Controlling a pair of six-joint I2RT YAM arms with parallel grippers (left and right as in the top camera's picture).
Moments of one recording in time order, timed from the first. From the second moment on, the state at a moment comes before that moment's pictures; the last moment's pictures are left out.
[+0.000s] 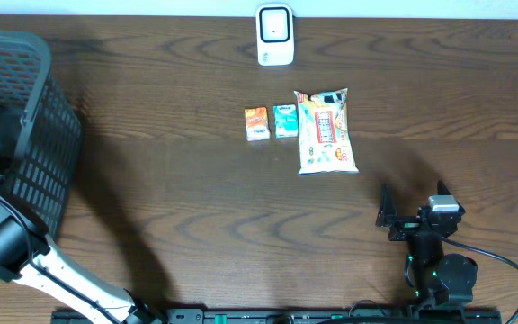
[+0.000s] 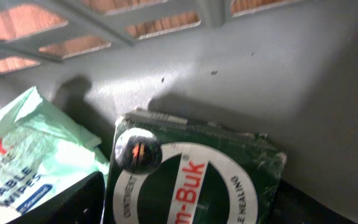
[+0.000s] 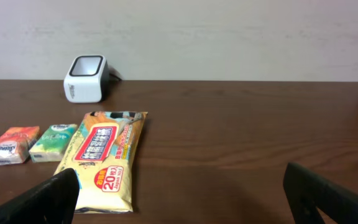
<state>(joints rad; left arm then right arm) 0.80 2.17 1.68 -0.90 -0.29 -0.43 0.00 0.01 0.01 -0.07 -0.04 0.01</state>
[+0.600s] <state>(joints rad) 0.80 2.05 1.66 -0.94 -0.21 -0.43 0.00 0.01 0.01 -0.07 -0.04 0.01</state>
